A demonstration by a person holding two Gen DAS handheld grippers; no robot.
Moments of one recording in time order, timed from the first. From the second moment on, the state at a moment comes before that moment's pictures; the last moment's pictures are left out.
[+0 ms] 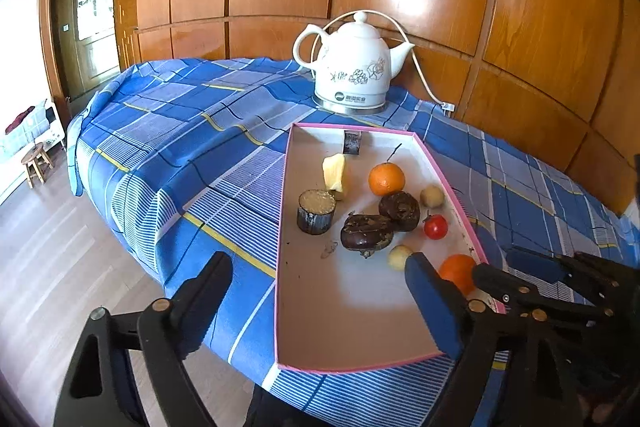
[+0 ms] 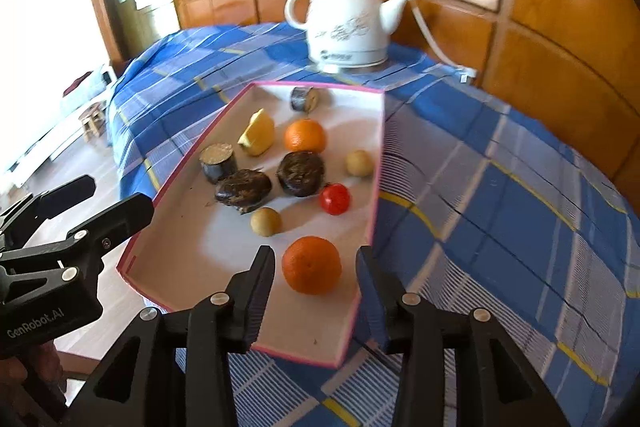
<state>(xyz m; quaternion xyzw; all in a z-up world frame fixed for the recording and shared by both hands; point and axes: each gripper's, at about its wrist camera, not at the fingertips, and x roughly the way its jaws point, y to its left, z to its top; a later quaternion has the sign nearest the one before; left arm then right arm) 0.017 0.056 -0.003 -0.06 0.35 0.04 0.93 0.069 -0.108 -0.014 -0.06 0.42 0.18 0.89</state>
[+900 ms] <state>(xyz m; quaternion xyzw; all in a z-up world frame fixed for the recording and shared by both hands) 0.003 0.043 0.005 -0.05 0.33 0.04 0.94 0.051 -0.128 0.000 -0.05 0.39 0.11 0.91</state>
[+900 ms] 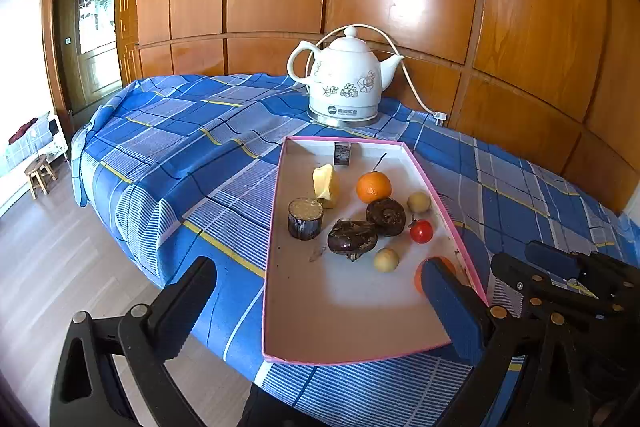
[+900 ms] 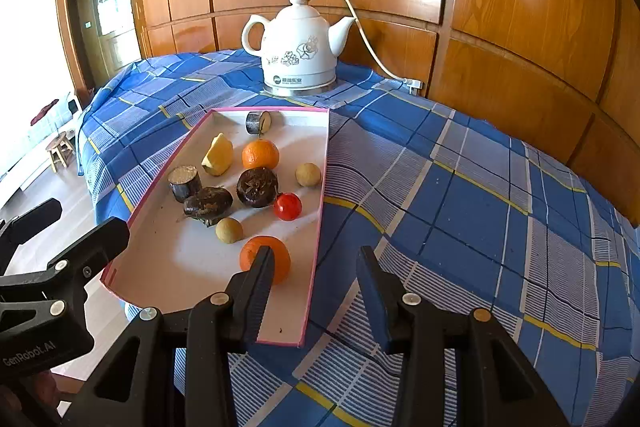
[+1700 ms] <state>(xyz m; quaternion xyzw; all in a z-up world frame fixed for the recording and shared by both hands) 0.003 0.044 0.006 -0.05 0.33 0.06 0.94 0.050 -0.126 0.000 -0.05 0.38 0.12 0.92</state>
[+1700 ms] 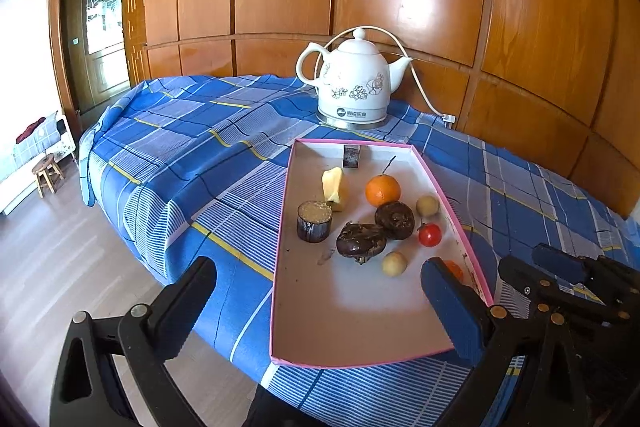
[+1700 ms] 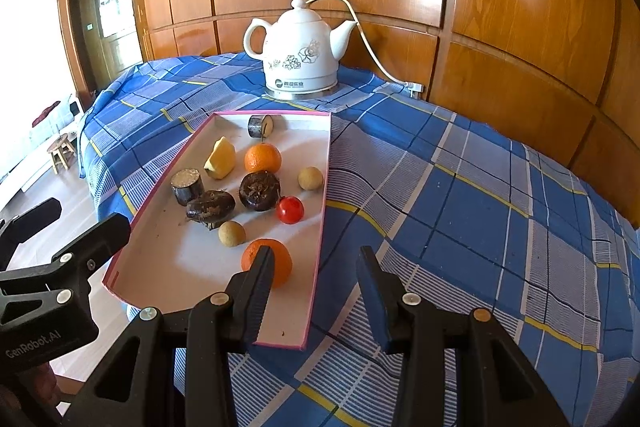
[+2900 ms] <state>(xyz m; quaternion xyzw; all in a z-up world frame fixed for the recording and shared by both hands) 0.000 0.047 0.009 -0.05 0.32 0.06 0.94 0.047 -0.122 0.002 -0.05 0.37 0.12 0.92</state>
